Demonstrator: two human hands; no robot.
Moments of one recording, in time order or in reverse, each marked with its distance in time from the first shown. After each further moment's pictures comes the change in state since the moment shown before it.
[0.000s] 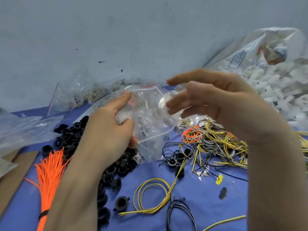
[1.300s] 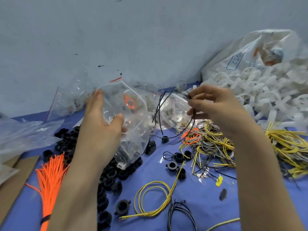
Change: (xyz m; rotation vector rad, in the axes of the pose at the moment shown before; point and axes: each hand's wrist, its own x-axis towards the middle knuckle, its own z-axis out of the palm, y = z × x) left_hand 0.012 -0.019 0.006 -0.097 0.211 0.011; right_hand 0.010 0.039 -0.021 -0.188 0.461 0.188
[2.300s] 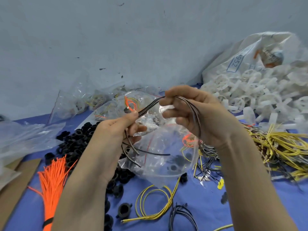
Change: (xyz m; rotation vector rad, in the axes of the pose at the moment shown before) left_hand -0.006 0.015 0.006 -0.694 -0.274 -0.354; right_hand -0.006 -0.011 0.031 0.623 -0.512 -0.056
